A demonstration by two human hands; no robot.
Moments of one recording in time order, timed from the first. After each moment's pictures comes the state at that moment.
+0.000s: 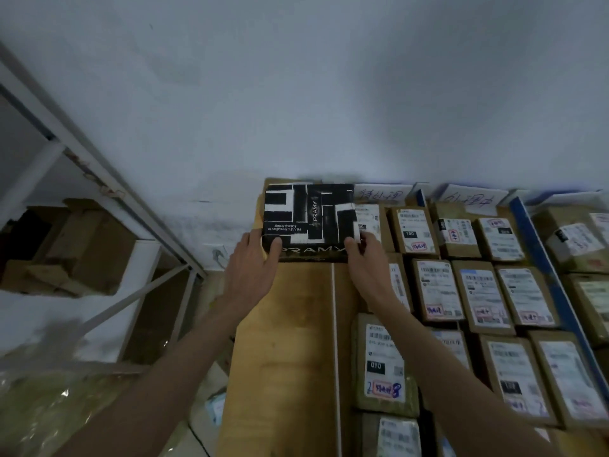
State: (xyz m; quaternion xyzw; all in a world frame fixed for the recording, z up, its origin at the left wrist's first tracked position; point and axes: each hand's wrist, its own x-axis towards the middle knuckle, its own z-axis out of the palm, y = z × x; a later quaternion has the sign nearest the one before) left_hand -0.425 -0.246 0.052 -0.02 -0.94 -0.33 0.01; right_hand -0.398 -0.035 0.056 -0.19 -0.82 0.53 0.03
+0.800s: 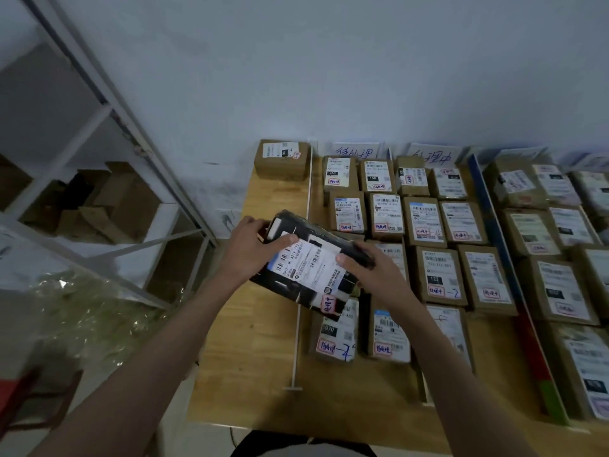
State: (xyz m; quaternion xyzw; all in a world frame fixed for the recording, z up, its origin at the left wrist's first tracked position) left_hand -0.194 -0.198 0.122 -0.01 -0.93 -0.36 -0.05; right_hand -0.123 0.050 0.116 -0.10 -0.80 0.58 -0.12
